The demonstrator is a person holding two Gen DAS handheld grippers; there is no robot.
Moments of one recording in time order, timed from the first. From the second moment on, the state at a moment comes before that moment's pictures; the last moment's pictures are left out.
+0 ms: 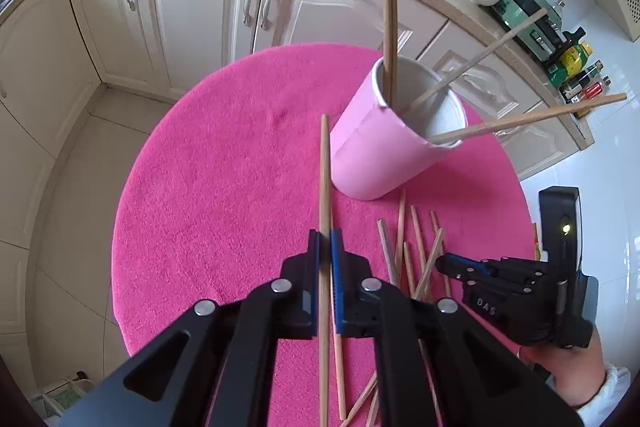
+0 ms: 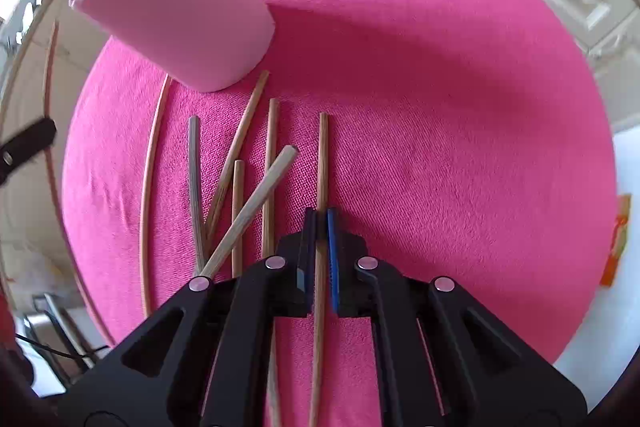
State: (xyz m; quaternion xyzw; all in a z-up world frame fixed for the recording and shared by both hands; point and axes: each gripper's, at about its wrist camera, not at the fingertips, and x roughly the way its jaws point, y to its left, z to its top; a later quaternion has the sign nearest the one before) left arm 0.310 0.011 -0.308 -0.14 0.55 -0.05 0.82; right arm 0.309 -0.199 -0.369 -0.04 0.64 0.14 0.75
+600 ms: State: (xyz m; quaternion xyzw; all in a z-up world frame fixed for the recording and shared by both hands) left arm 0.300 0.009 -0.211 -0.16 0.36 -0.09 0.91; right arm 0.291 -0.271 -0.250 0.17 0.41 0.18 0.88
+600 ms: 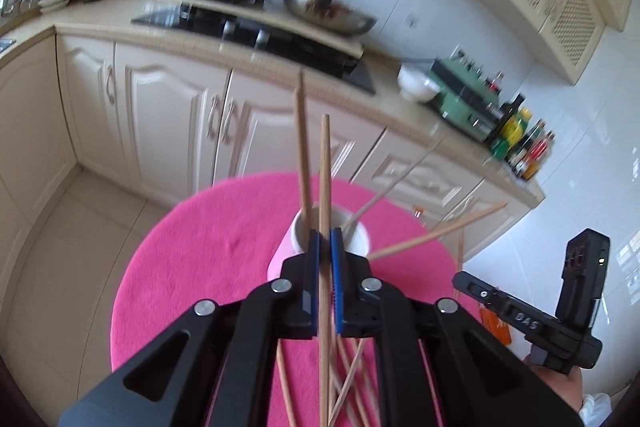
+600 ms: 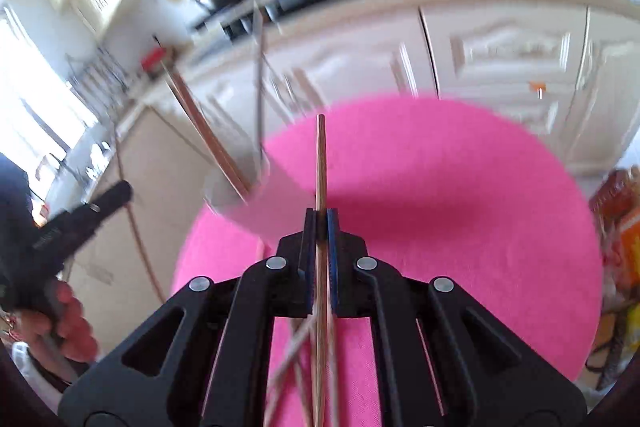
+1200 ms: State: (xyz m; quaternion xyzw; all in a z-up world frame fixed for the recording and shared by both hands) left arm 0.365 -0.007 -0.174 -0.15 0.23 -0.08 0.96; right arm 0.355 -0.276 -0.157 0.22 0.14 0.23 0.94
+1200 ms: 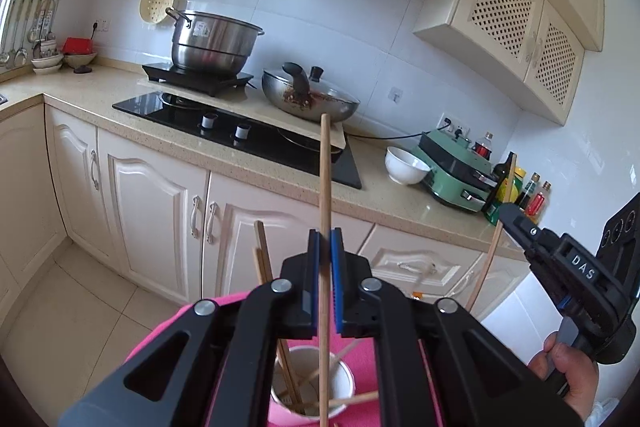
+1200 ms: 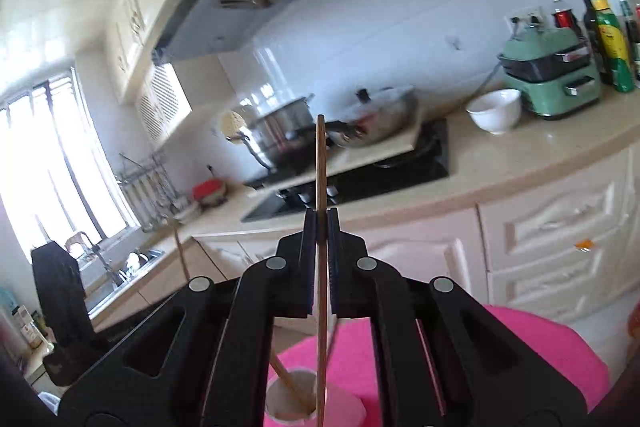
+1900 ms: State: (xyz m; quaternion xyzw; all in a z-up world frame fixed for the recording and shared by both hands) left arm 0.381 -0.018 -0.225 -0.11 0.25 -0.06 0.96; right arm 0.369 -0.218 -0.181 0.14 0.14 0.32 0.93
